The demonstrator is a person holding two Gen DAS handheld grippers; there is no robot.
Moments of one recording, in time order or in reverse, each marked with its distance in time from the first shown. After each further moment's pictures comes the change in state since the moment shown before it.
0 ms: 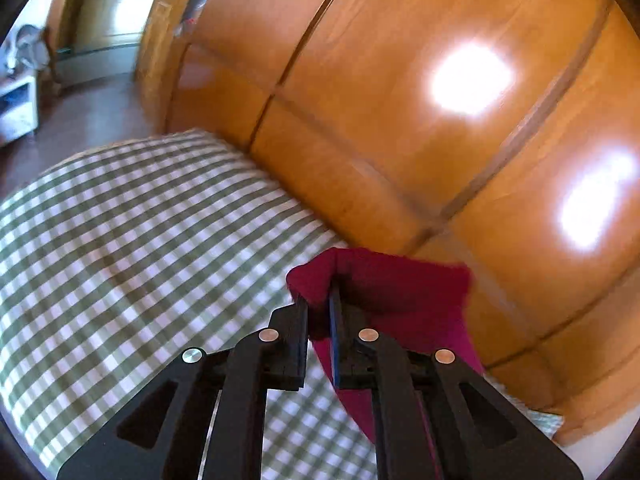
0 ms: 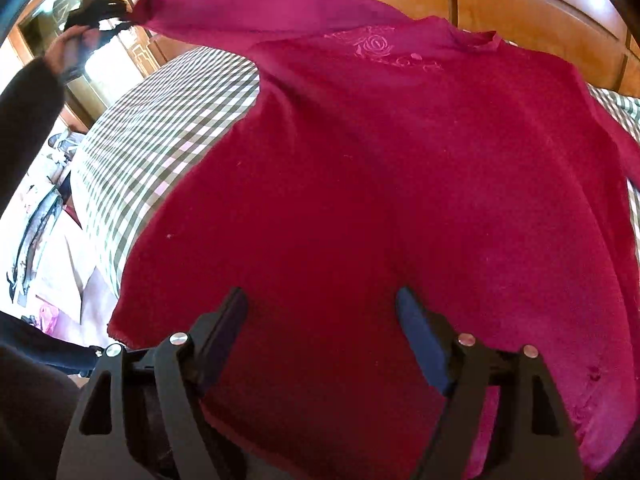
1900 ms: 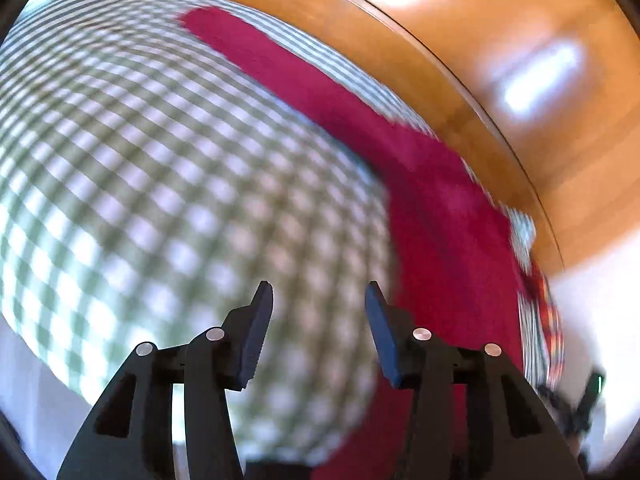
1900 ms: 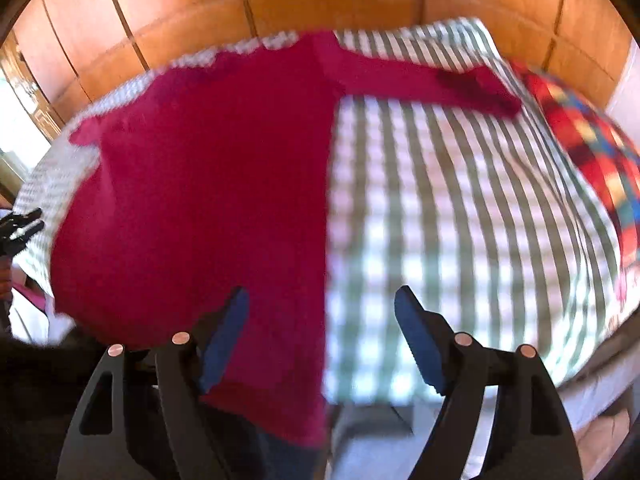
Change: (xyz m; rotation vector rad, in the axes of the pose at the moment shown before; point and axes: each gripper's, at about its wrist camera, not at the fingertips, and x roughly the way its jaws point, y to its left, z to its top) left arm -0.060 0.039 -0.263 0.149 0.343 -0.248; right arm -0.163 -0.107 -0.079 0.265 -0.101 -0.268
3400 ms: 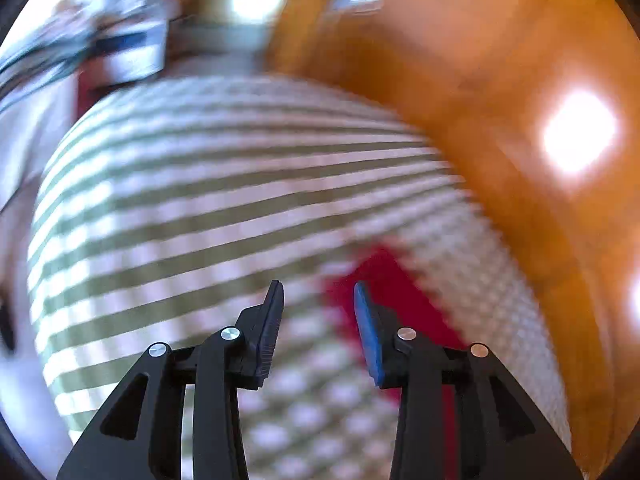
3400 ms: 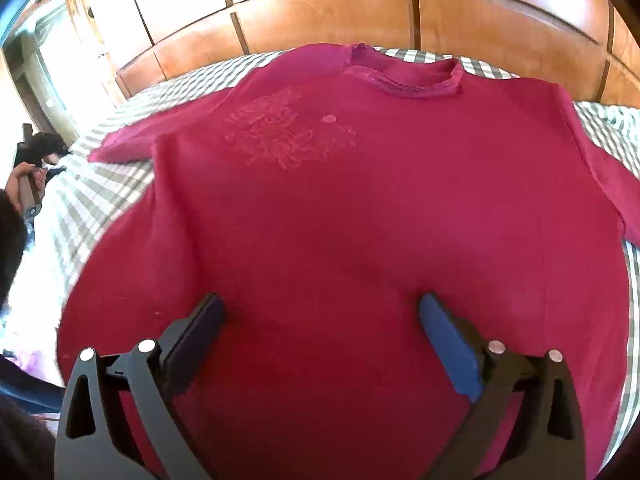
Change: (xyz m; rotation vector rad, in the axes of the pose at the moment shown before) left arm -0.035 0.123 0.189 -0.347 -0.426 0.453; right arm 0.150 0.134 0.089 -0.183 -0.016 0.226
